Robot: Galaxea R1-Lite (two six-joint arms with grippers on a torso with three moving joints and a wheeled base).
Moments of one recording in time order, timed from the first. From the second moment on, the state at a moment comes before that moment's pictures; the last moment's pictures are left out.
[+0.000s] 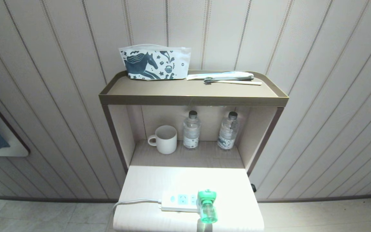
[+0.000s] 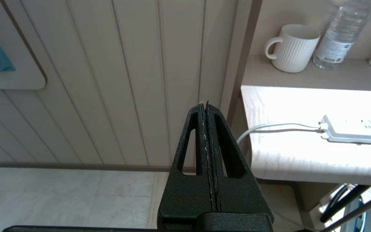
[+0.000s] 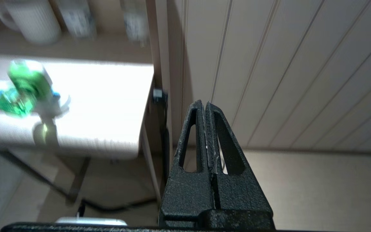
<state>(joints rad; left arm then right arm) 0.00 0.00 0.00 0.02 -0.01 0.00 0.00 0.03 -0.15 0.16 0.00 0.00</state>
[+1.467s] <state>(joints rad) 0.00 0.00 0.00 0.02 -0.01 0.00 0.43 1.51 -1.64 0.94 -0.02 0.28</state>
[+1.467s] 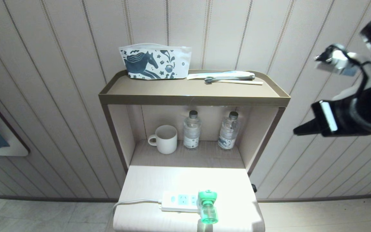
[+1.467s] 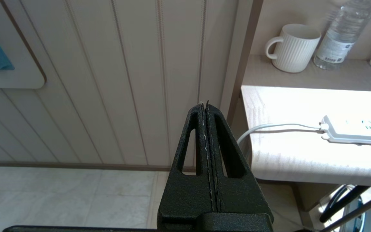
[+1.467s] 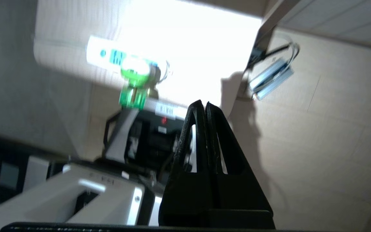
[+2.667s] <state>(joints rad) 0.00 0.00 0.00 0.02 -0.01 0.00 0.72 1.93 -1.62 0.87 -0.03 0.57</state>
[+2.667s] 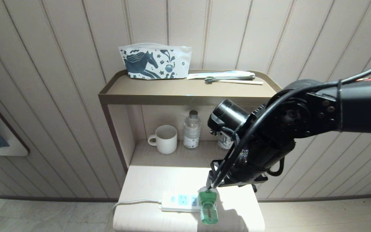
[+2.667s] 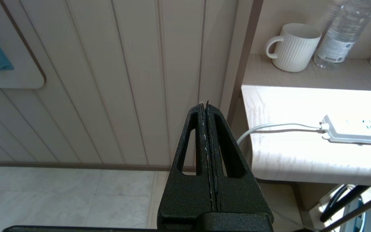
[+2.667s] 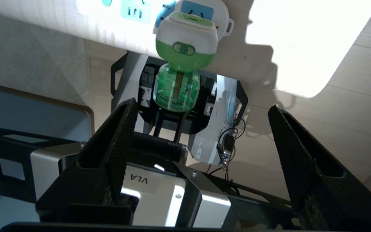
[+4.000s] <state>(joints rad) 0.00 0.00 0.00 0.02 -0.01 0.00 0.72 2.25 -1.68 0.75 -0.10 0.56</state>
